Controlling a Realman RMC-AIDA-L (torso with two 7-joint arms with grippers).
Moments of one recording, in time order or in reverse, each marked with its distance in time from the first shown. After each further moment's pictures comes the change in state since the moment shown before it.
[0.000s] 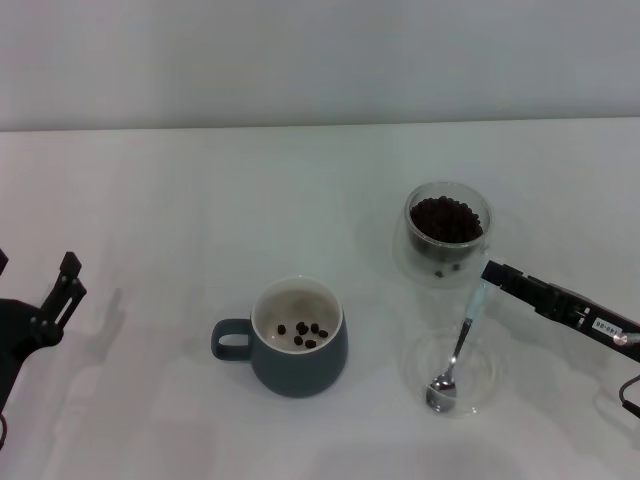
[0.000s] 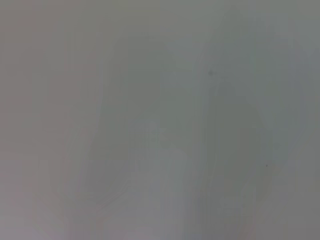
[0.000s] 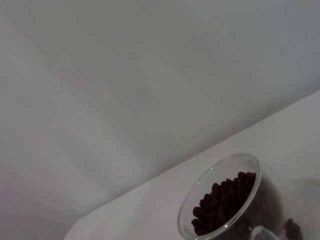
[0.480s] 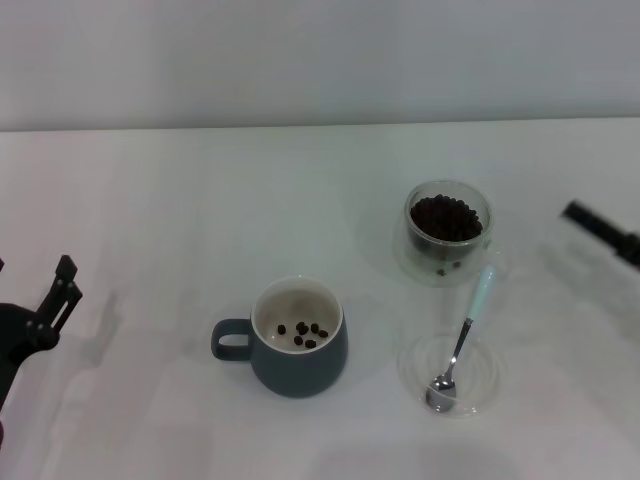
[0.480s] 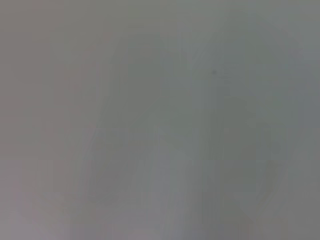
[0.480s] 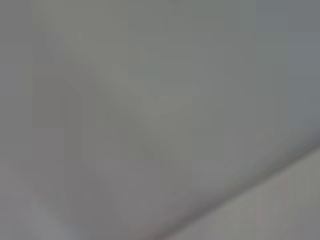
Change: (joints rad) left arm 0.008 0.000 -0.001 0.000 -0.003 0.002 0.000; right arm -0.029 -0.032 0.213 -0.004 0.010 0.005 -0.031
